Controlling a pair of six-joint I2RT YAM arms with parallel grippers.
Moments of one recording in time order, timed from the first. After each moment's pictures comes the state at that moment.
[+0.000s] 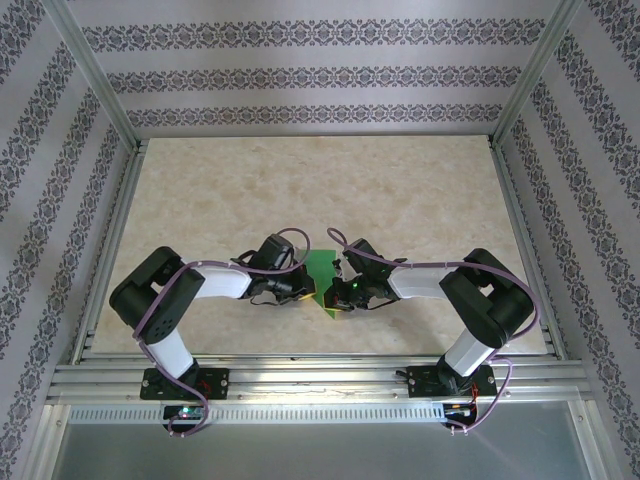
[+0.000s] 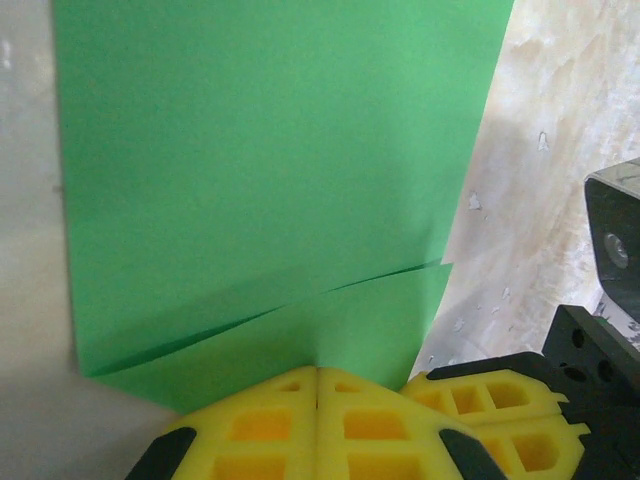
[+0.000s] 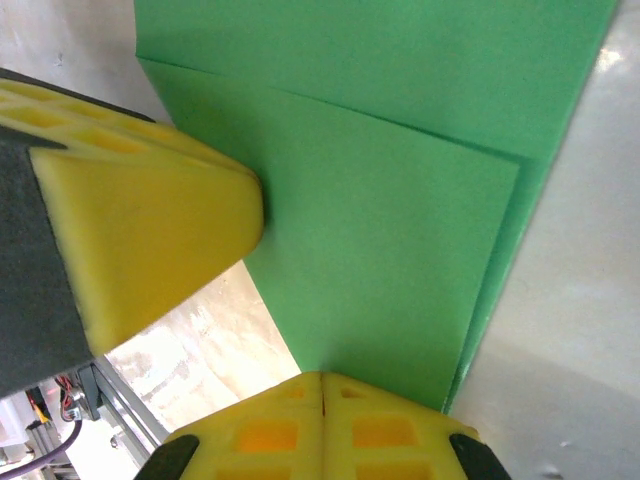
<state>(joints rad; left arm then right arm) -0.62 1.70 0.68 0.10 0.50 -1.00 0.69 1.65 0.65 -0.09 -0.59 0.78</state>
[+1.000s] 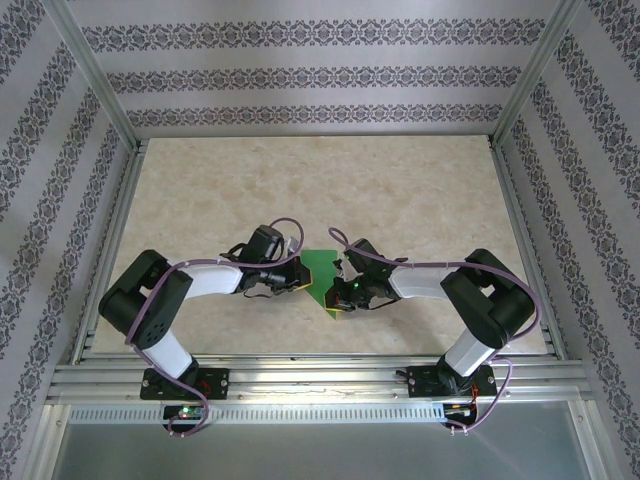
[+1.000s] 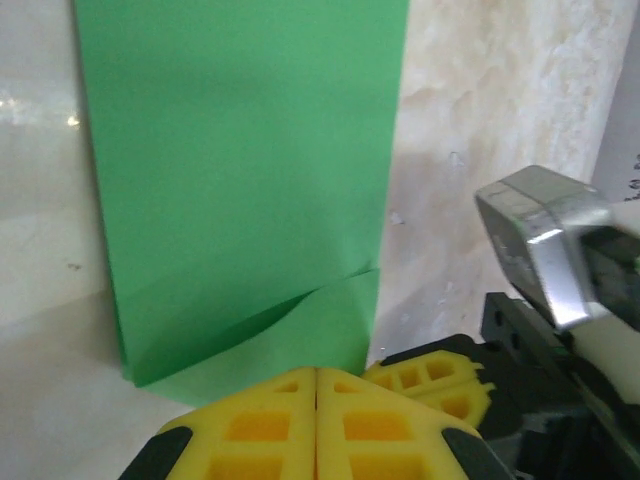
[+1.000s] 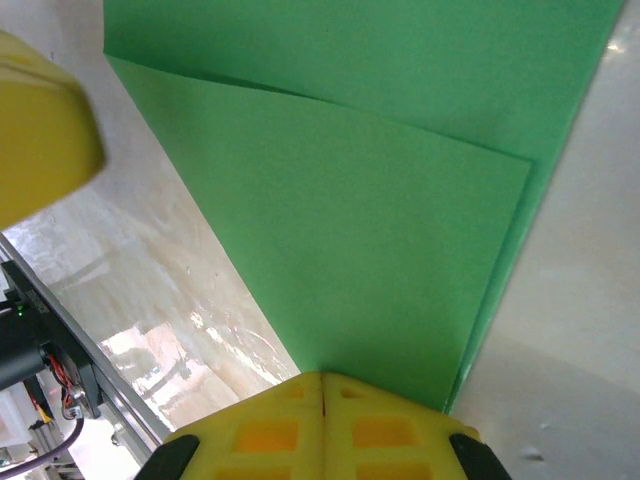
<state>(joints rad) -0.56 1.65 0.69 0.09 0.57 -0.89 0.68 1.64 0.65 -0.11 -0.59 0.78</state>
